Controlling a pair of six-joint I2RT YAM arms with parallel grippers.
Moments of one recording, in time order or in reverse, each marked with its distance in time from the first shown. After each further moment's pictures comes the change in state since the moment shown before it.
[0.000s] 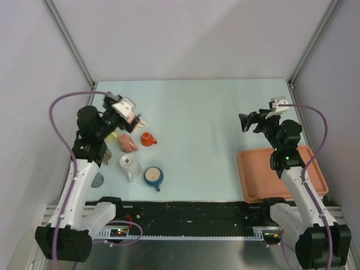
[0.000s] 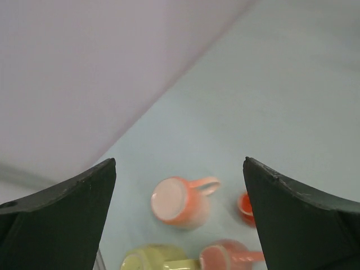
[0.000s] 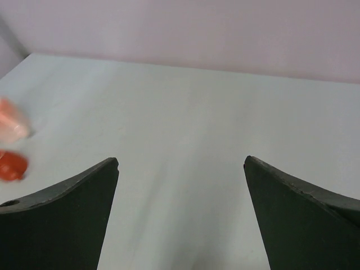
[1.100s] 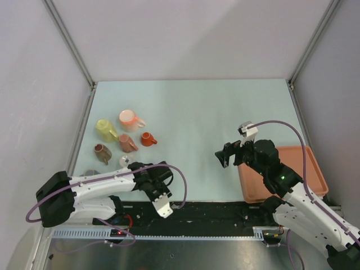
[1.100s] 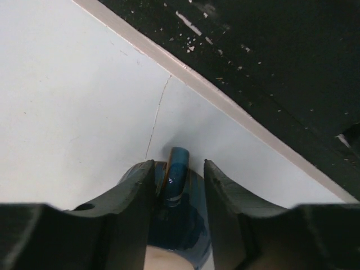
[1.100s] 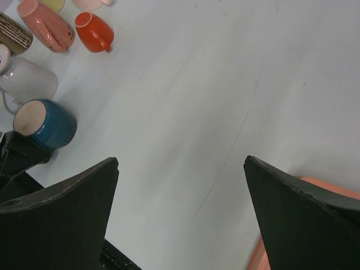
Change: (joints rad) left arm -1.047 0.232 -0.243 -0.814 -0.313 0.965; right arm 0.579 -0.228 -0.013 -0.560 0.225 0.115
